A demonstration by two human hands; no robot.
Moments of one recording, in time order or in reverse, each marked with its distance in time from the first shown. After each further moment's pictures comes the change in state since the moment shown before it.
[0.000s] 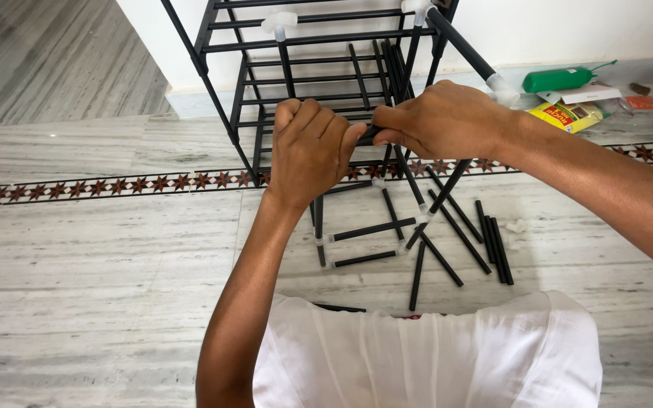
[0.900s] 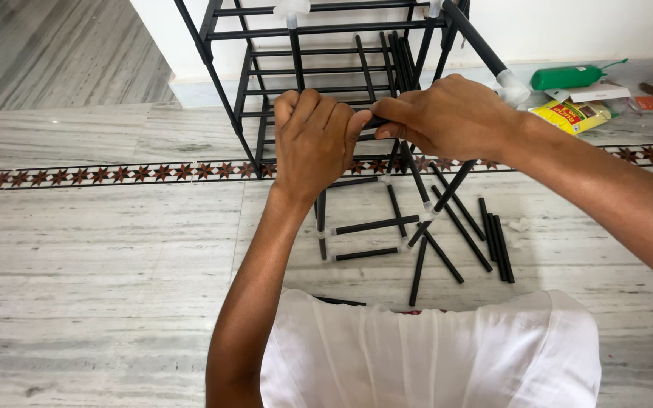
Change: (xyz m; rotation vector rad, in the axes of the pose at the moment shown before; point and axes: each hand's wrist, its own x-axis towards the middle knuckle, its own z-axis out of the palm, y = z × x) left_hand -0.004 0.004 0.009 0.129 0.044 -0.045; right_hand 0.003 -0.013 -0.007 -0.023 -0.016 0.061
